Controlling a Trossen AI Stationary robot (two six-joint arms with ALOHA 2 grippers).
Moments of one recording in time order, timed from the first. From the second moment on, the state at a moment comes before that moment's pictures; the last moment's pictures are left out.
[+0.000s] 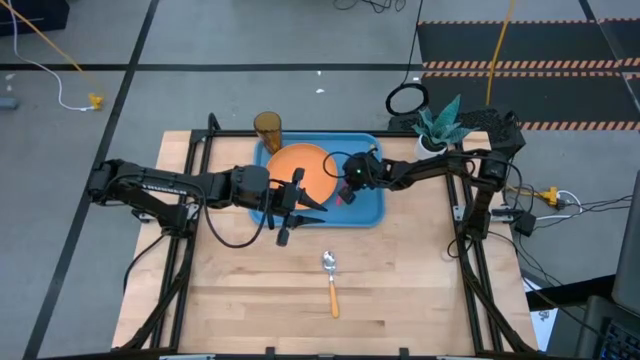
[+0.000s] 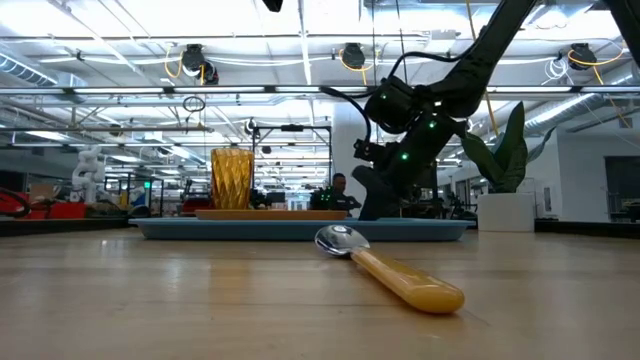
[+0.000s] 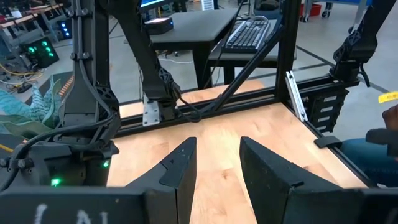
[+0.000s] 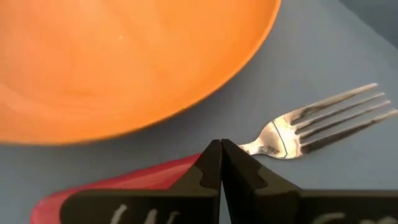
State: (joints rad) left arm -0.05 1.35 1.06 0.07 0.15 0.17; right arm -0.37 1.81 0.85 0.12 0.13 0.16
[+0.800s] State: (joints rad) left arm -0.05 1.35 1.06 0.06 0.15 0.16; right arm -0.49 1.81 0.84 0.12 0.07 0.11
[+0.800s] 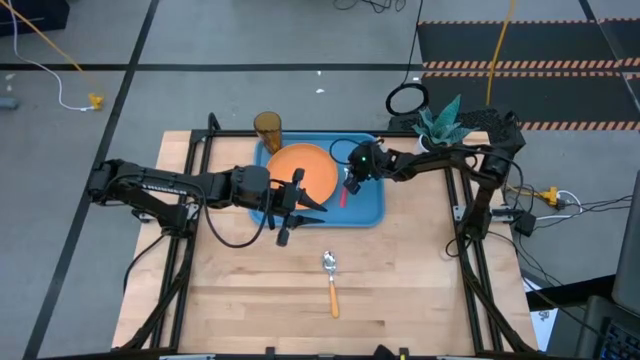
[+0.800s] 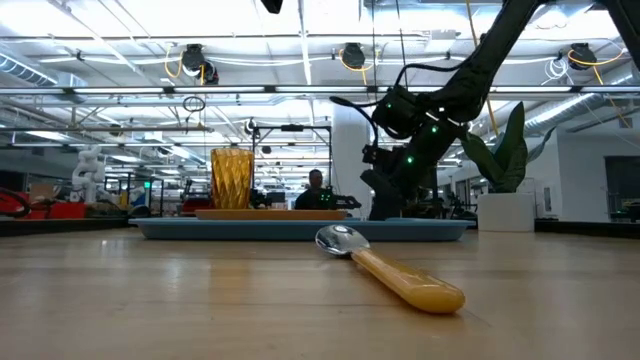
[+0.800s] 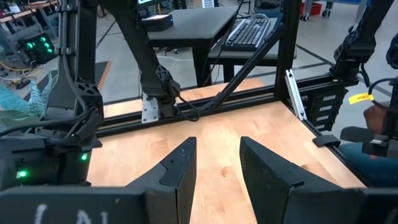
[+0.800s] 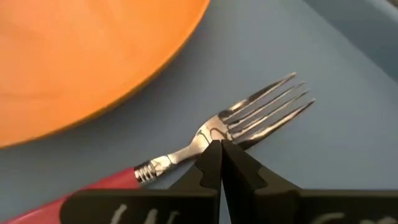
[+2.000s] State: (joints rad) left arm -0.05 1.35 1.06 0.06 0.15 0.16; right arm -0.50 1.85 0.84 0.22 0.05 -0.03
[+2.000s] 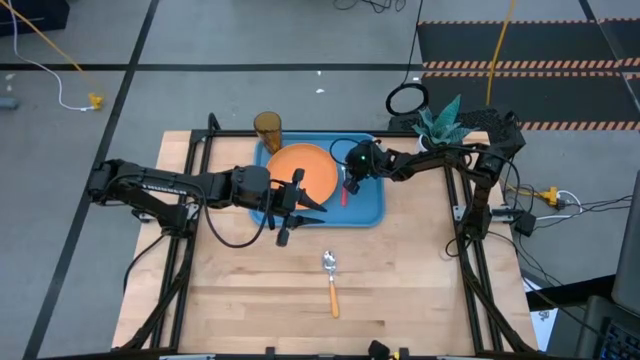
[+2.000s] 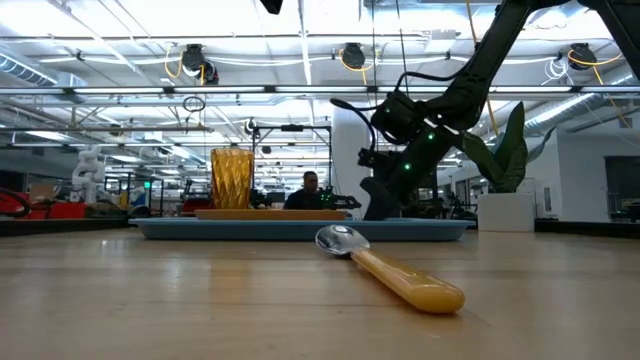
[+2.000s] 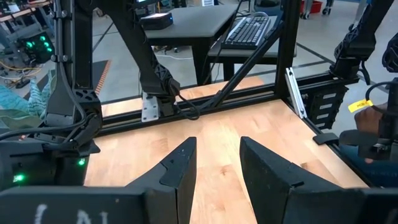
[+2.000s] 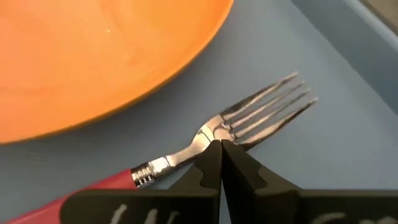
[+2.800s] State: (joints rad) left arm -0.08 1.35 1.06 0.03 0.14 0.15; right arm -0.33 1.52 0.84 -0.03 0.08 0.15
